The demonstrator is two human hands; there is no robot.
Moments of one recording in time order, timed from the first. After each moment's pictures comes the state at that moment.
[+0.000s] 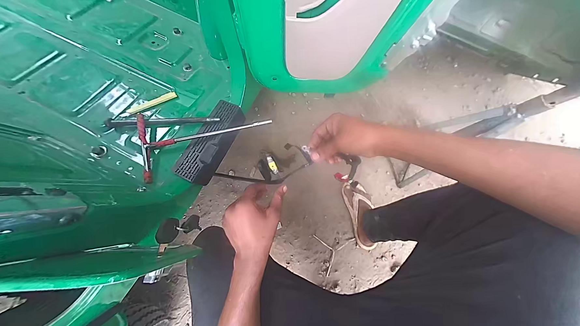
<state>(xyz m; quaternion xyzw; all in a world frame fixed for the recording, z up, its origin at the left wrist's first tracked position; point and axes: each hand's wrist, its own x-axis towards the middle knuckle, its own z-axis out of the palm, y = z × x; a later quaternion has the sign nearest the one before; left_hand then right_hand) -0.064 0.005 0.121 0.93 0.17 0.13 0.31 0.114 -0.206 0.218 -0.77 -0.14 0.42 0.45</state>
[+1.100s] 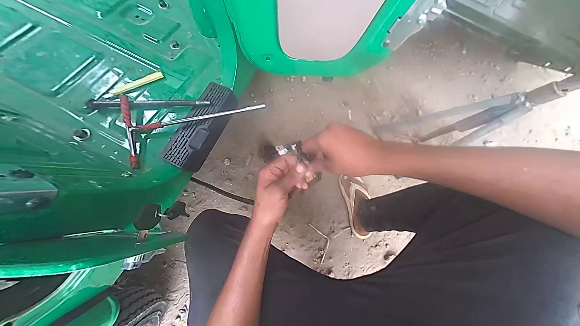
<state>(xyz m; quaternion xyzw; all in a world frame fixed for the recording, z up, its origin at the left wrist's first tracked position) -0.030 -0.035 0.111 0.53 -0.03 -0.03 0.85 0.073 -0.206 0.217 -0.88 -0.40 0.26 0.09</state>
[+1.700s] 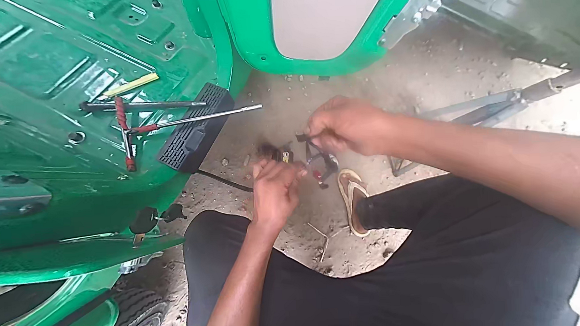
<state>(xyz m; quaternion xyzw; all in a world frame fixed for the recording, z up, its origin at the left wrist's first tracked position) -0.034 -0.035 0.108 0.89 -0.13 0.22 0.37 0.087 -0.205 0.240 -0.72 -0.07 0.41 0.56</state>
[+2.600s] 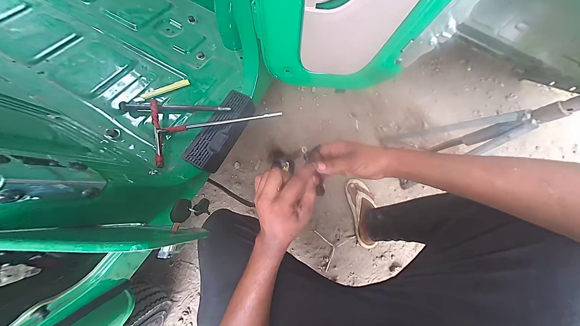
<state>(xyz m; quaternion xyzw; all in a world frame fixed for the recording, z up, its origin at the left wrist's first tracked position) -0.053 -0.024 0.122 0.85 -0.06 0.37 0.38 0.071 -0.211 0.185 -0.61 -0.23 0.49 0.58</state>
